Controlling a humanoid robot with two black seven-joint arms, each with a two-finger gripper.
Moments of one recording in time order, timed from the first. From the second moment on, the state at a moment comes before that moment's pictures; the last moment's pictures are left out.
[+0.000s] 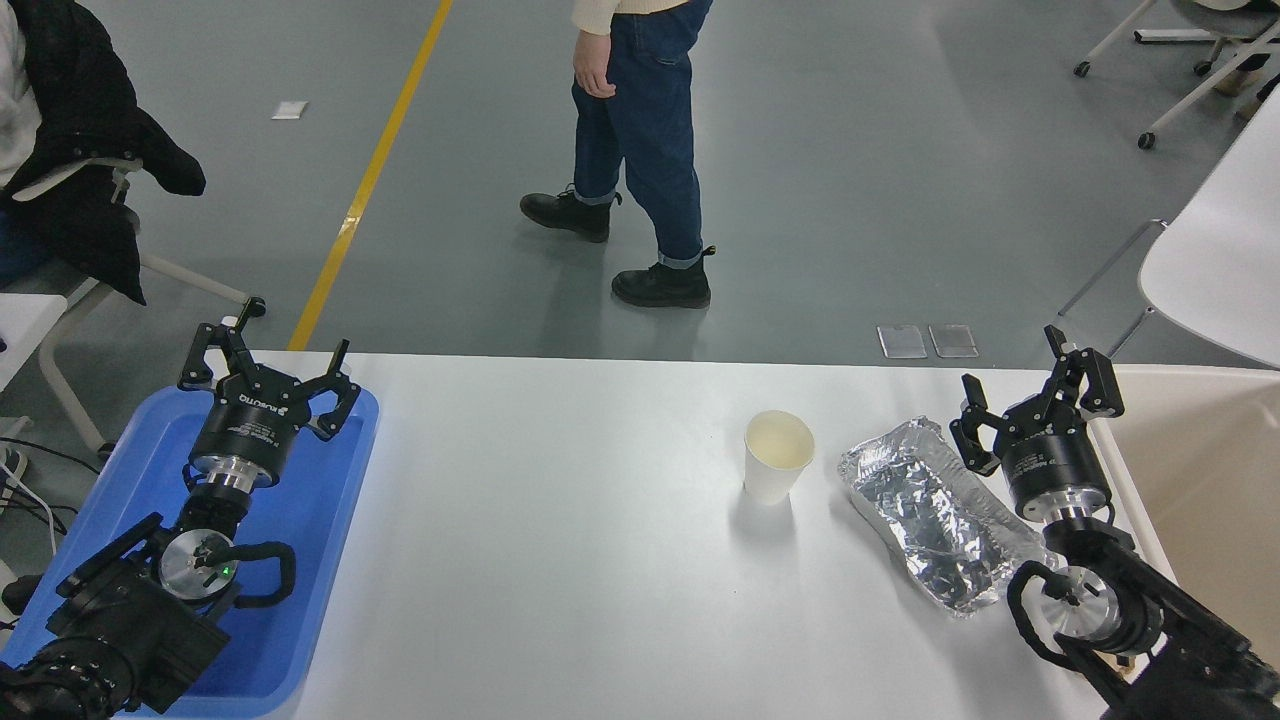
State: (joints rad) left arm -0.60 0.23 -0.89 -0.31 -0.14 -0.79 -0.37; right arm 0.30 -0.30 0.97 0.85 -0.25 0.15 0.56
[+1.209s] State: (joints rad) left arm -0.60 0.23 -0.89 -0.31 -0.14 -0.79 -0.37; right arm 1.35 -0.75 -0.90 0.94 -0.24 0.36 0.56
